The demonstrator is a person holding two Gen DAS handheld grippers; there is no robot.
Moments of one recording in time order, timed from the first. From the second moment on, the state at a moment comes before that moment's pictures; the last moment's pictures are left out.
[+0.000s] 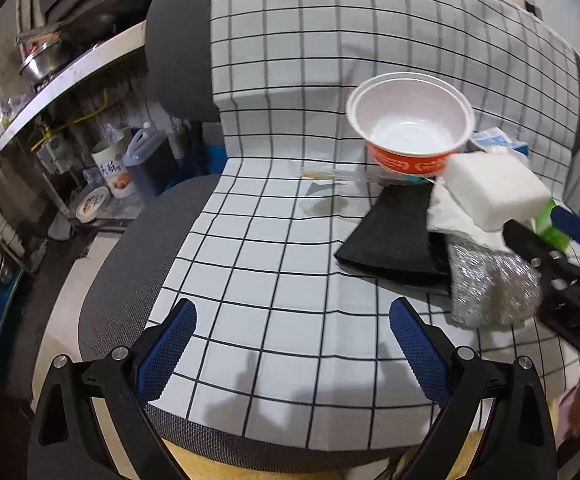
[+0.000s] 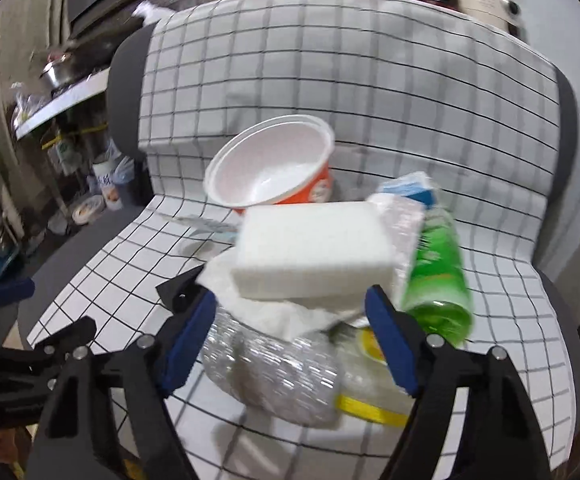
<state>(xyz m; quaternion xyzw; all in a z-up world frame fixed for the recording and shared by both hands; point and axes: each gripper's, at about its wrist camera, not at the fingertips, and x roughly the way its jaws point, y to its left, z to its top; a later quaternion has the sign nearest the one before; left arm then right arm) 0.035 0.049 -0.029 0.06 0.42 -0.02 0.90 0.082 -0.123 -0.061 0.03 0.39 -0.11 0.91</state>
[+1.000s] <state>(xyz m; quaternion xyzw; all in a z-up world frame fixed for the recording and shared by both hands) 0.025 0.002 -0.018 0.05 0.41 -0.11 0.90 -0.025 -0.167 -0.016 0.01 0.32 -0.16 0.93</state>
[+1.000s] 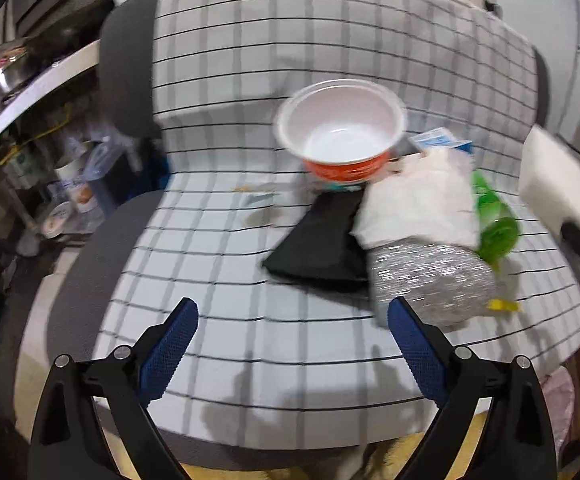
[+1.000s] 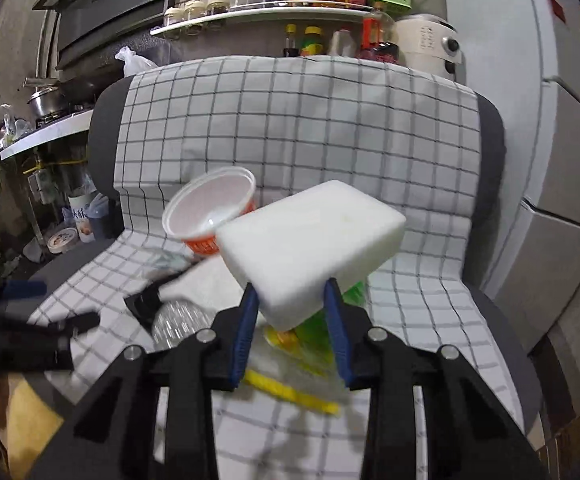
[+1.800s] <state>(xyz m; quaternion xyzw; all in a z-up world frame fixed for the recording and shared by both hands) 0.109 -0.109 -0.054 0.08 0.45 -0.19 0.87 -0.064 -0.226 -0.037 0.05 0.31 -0.18 0.93</state>
